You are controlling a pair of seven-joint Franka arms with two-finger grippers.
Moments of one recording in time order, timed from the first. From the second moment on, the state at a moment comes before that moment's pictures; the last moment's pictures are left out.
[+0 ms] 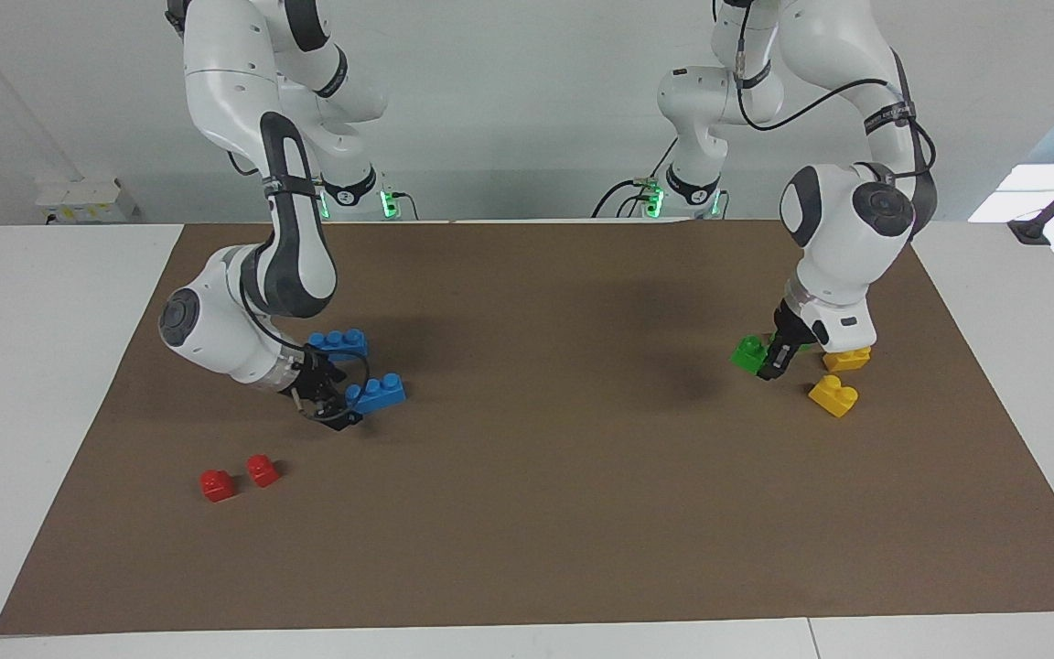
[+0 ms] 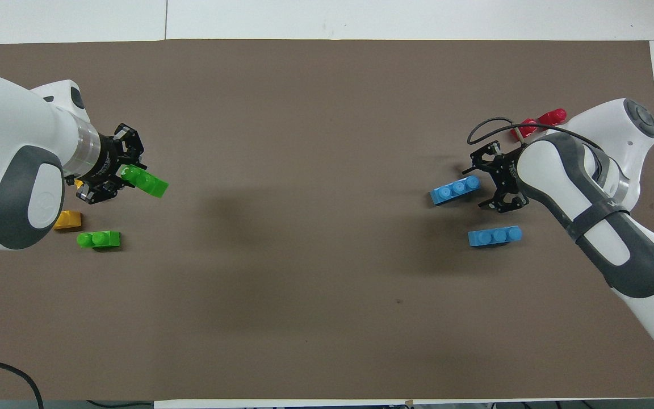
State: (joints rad) left arm -0.19 0.09 0.00 -1.85 -0.03 1.96 -1.18; right arm -0.02 0.39 0.02 -1.92 0.45 2.12 0.87
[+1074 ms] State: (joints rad) left arm -0.24 -0.04 -0.08 -1.82 -0.03 1.80 -1.67; right arm -0.01 0.37 0.05 -1.87 0.48 2.03 0.90
